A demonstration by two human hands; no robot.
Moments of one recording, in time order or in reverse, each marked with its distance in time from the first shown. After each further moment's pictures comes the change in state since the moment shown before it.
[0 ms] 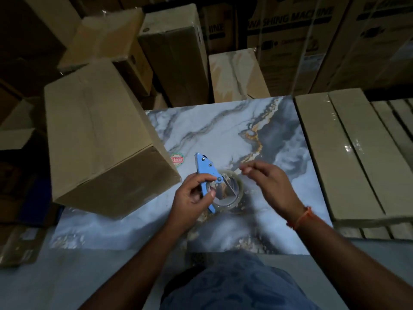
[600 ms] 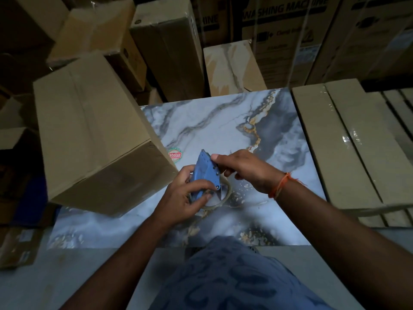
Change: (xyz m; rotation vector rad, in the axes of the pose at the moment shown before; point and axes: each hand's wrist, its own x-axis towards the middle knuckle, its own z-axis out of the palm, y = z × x) left_hand 0.005 0.003 -0.039 0.447 -0.265 0.280; right_hand 0.030 -0.042 0.031 0.010 -0.330 0.227
